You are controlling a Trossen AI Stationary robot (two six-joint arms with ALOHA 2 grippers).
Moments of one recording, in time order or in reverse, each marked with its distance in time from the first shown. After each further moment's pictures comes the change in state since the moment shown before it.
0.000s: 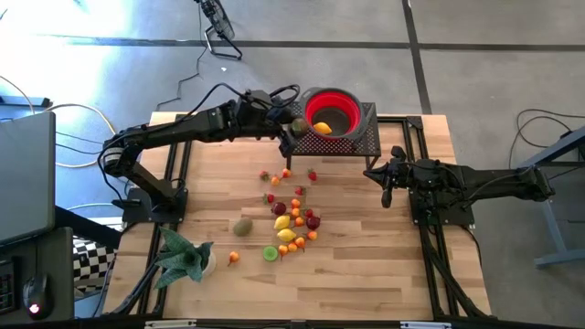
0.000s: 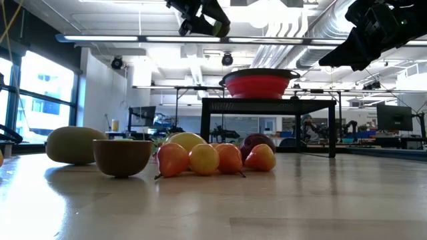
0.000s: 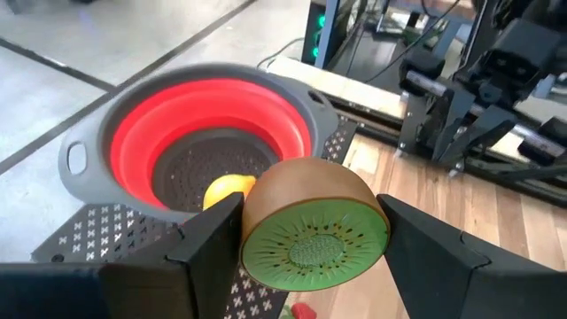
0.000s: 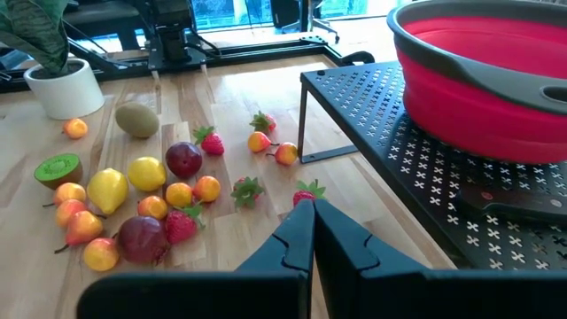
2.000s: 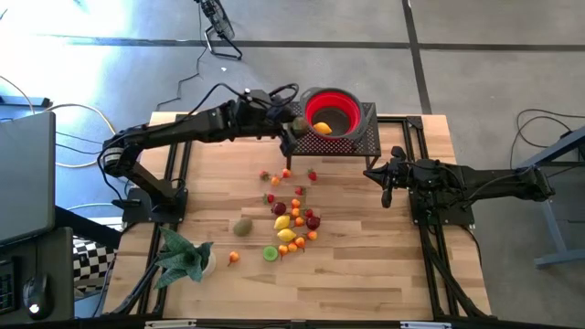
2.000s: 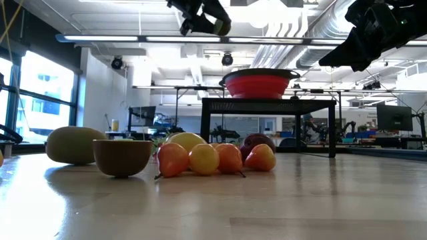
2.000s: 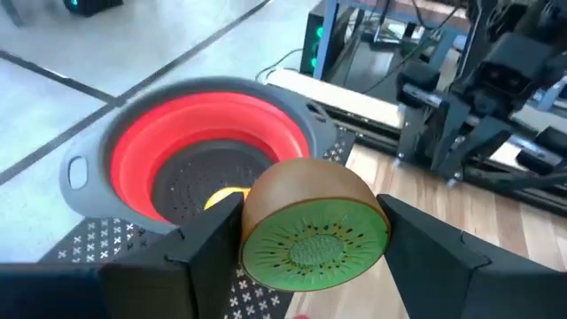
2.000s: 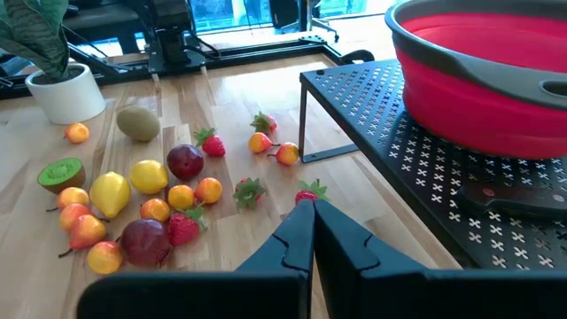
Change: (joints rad) left arm 0.000 -0.001 -0.004 0.027 0.003 0.009; right arm 0.000 0.000 0.000 0.000 0.000 0.020
